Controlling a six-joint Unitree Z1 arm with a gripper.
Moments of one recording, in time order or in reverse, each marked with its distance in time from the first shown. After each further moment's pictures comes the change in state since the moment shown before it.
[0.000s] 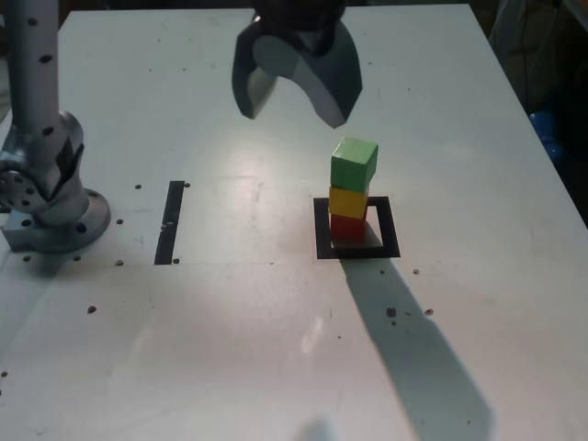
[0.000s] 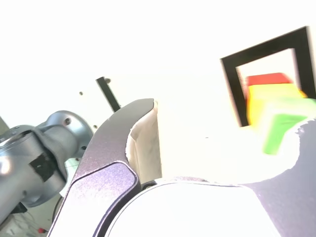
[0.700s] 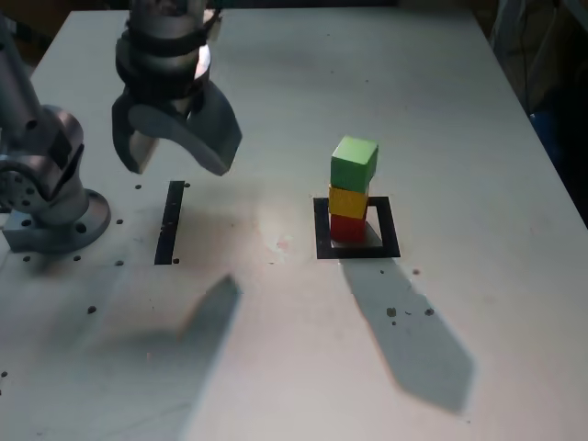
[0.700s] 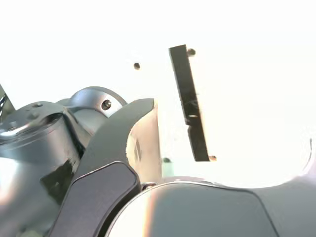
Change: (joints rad) arm 0.004 -0.299 0.699 -0.351 -0.061 -0.156
